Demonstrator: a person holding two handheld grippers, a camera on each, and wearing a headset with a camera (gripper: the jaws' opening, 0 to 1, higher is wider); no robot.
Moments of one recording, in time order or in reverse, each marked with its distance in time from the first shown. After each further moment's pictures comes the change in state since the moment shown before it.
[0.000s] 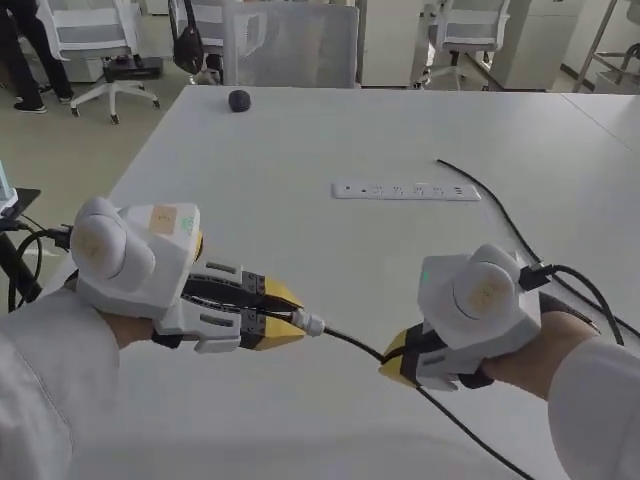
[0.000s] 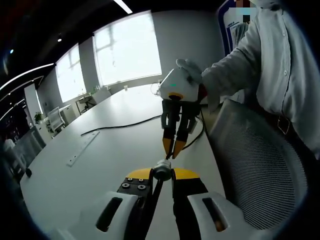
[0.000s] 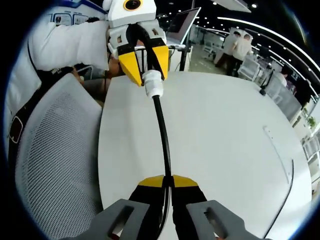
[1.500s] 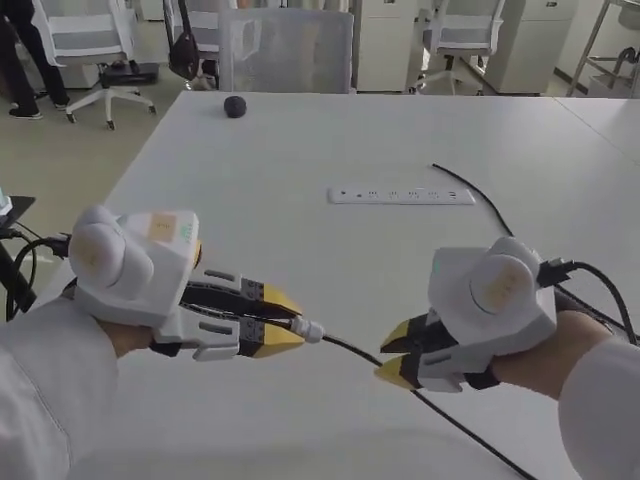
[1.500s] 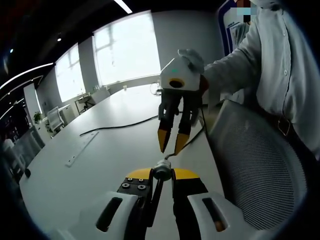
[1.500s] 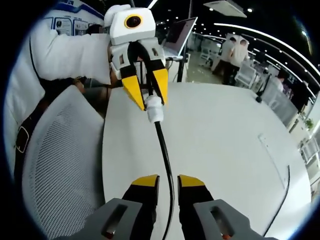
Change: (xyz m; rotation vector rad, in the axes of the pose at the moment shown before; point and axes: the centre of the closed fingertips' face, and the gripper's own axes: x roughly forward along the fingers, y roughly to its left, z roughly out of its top) left arm 0.003 -0.003 0.003 -0.002 0.000 -0.009; right arm -0.023 0.004 0.044 -0.032 -0.101 -0.021
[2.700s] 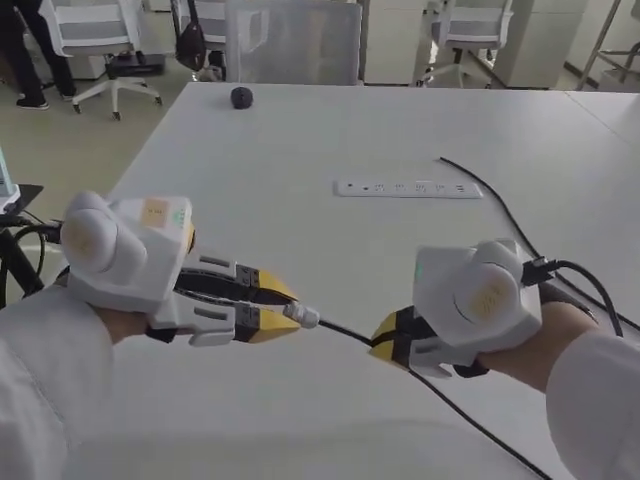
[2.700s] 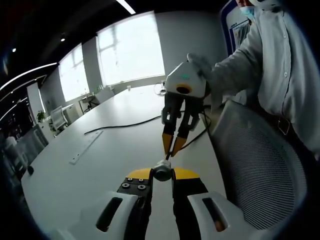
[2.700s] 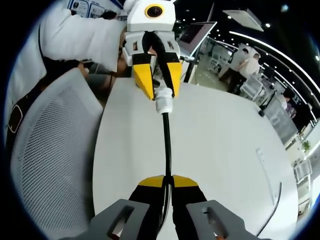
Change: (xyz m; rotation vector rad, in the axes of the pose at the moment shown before) left arm -0.013 0.006 -0.004 -0.011 -0.004 0.037; right arm 0.015 -0.004 -0.018 -0.124 0.047 -0.015
